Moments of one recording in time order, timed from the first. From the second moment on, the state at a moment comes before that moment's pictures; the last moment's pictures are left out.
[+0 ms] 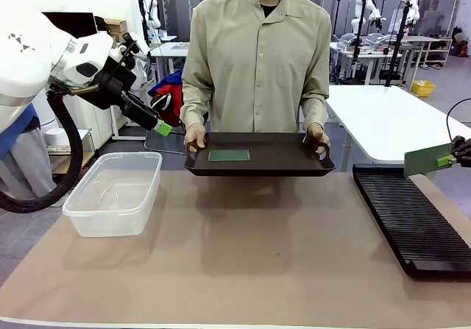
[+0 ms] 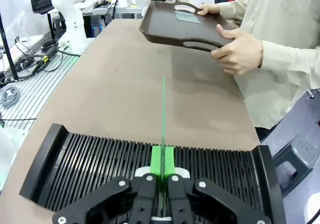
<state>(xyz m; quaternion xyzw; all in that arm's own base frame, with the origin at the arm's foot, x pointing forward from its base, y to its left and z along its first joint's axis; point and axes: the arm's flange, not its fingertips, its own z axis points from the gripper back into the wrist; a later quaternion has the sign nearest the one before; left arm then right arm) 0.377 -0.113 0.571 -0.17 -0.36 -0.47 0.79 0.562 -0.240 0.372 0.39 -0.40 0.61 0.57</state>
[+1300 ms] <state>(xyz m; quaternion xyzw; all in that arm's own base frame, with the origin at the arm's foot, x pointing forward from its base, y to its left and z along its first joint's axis) 0.377 -0.113 0.571 -0.17 -0.36 -0.47 0.79 0.588 -0.215 0.299 0.39 -0.37 0.57 0.62</state>
